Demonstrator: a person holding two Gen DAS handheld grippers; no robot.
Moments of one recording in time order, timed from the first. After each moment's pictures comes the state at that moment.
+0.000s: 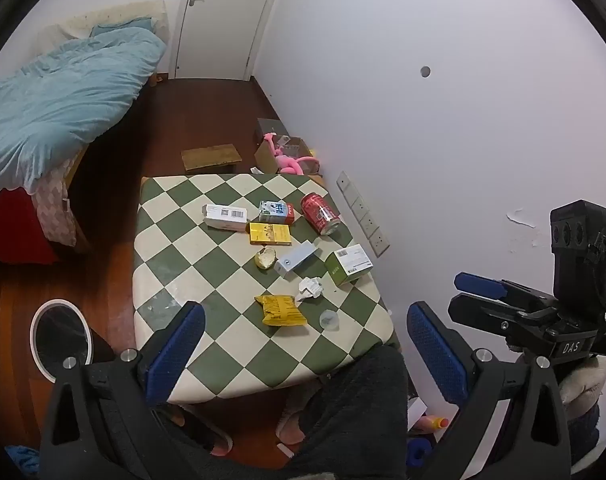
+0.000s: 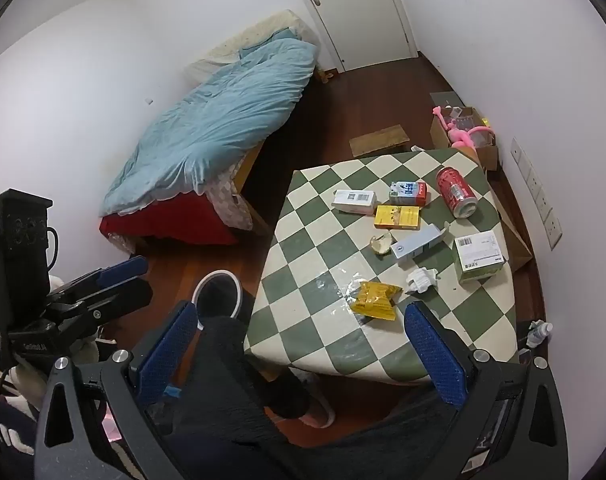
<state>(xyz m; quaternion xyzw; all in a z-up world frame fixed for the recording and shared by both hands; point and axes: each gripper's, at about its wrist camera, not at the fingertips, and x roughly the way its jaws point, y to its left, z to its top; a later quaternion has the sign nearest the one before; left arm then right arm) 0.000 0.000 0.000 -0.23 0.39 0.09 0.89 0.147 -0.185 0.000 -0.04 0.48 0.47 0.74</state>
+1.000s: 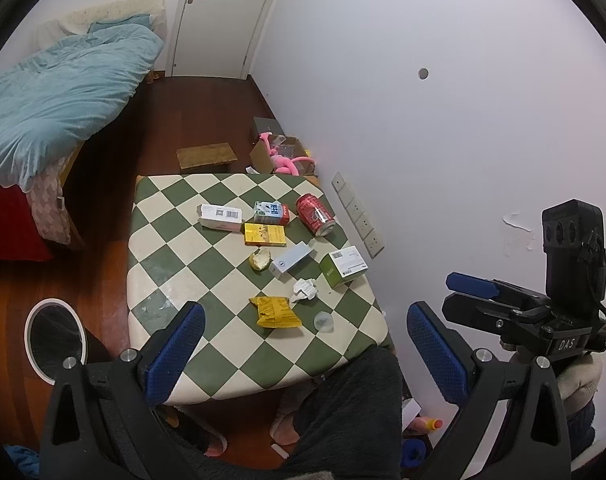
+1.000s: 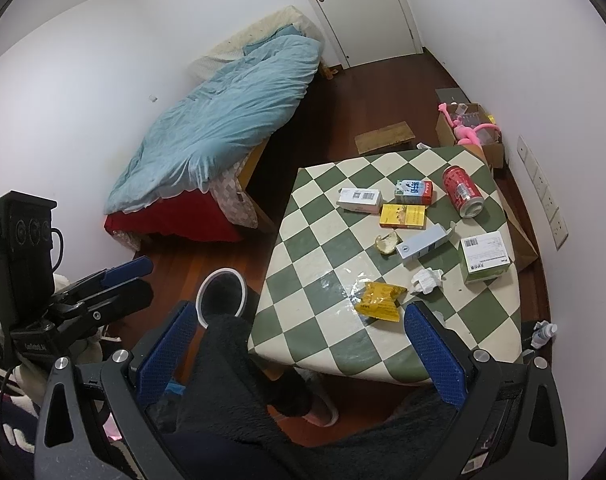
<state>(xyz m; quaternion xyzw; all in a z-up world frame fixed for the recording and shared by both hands) 0.007 -0.005 -0.004 -0.23 0.39 0.09 0.89 0.151 -0.181 -0.002 -0.04 0.49 0.47 0.73</state>
